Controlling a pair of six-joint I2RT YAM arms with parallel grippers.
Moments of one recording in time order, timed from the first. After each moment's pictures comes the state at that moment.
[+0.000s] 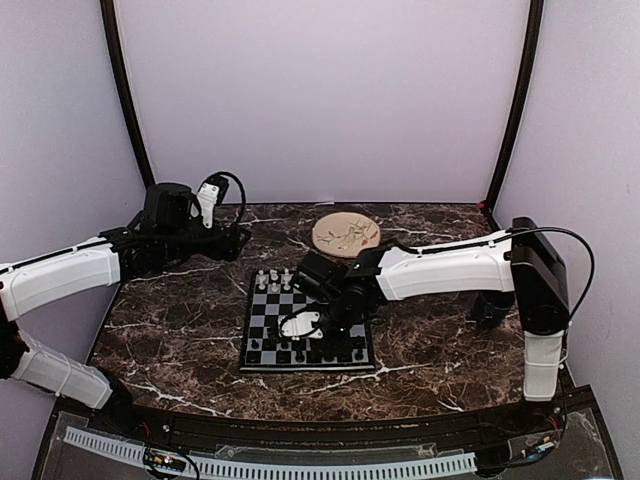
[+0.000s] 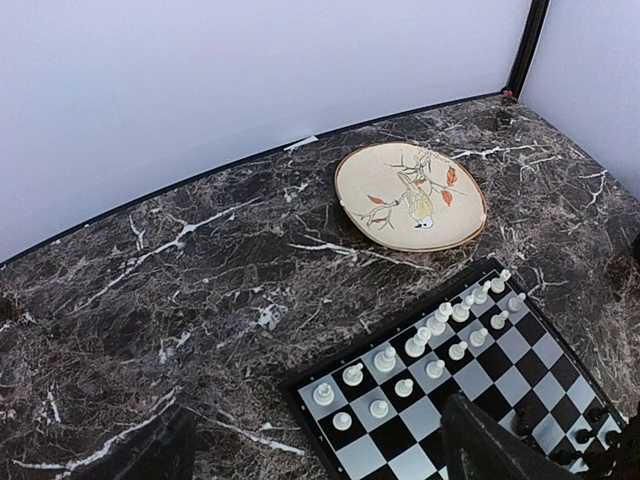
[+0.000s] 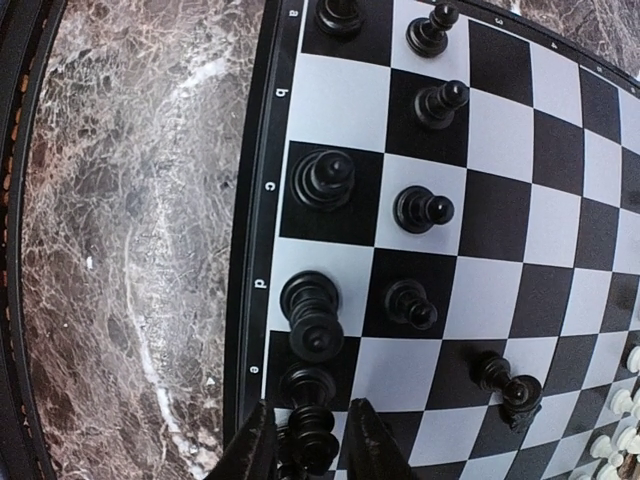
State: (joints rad) left arm -0.56 1.26 0.92 -0.12 -0.09 -0.06; right arm 1.13 2.00 1.50 -0.74 -0.14 -0.60
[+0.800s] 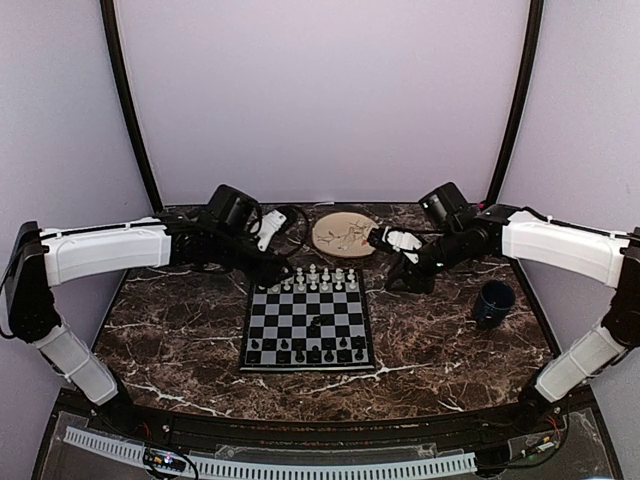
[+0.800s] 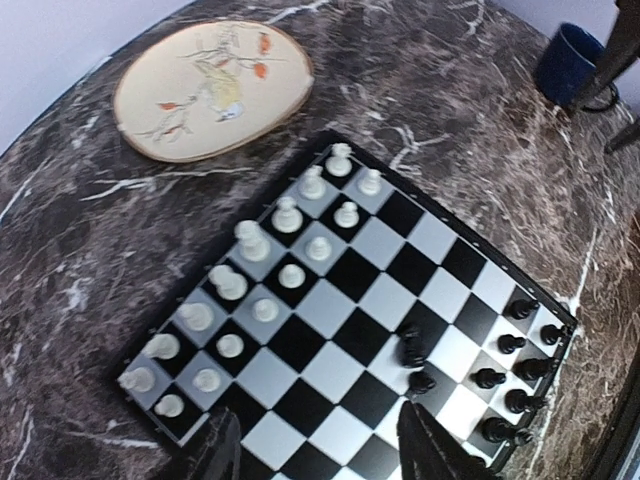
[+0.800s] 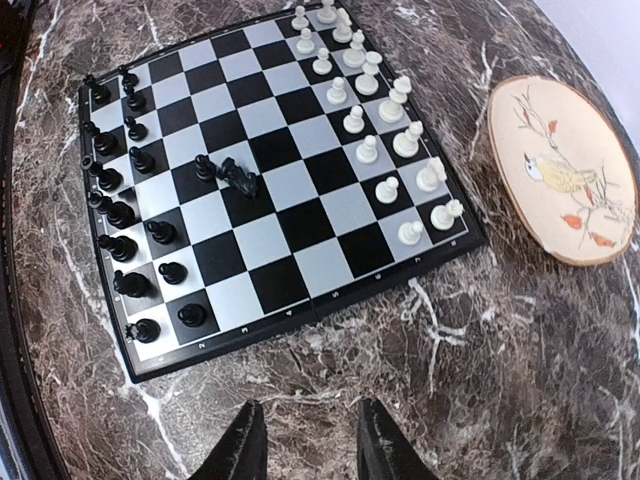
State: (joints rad) left arm -0.72 1.54 1.15 -0.37 0.09 0.02; right arm 0.66 1.49 1.16 -0.63 -0.33 -0.51
